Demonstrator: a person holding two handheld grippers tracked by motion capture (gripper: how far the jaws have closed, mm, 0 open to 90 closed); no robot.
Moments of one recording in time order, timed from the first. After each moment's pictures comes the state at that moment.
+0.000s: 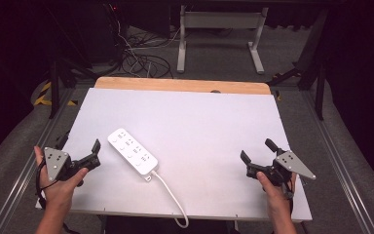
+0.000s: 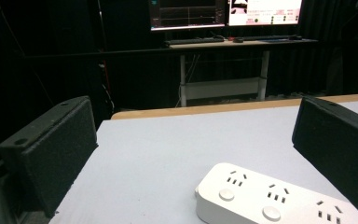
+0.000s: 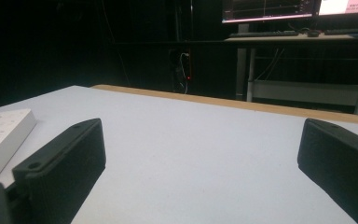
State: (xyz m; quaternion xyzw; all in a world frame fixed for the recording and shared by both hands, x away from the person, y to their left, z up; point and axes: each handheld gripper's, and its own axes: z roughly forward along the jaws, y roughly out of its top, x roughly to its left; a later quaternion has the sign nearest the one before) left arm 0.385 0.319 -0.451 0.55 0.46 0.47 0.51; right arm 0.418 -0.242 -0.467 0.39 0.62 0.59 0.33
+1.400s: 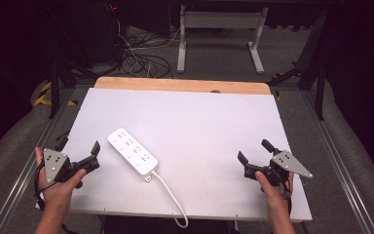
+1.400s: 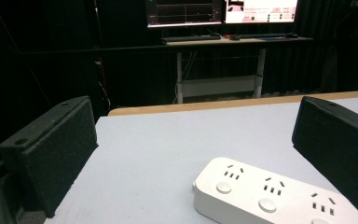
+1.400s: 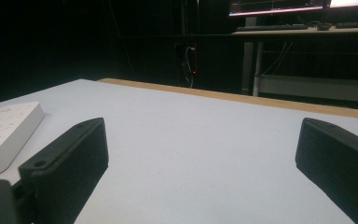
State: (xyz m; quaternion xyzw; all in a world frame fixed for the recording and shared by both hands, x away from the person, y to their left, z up) left arm 0.383 0.322 -0.453 0.55 0.47 0.46 0.51; right arm 0.419 -0.237 -0.468 0.38 0.63 0.59 0.32
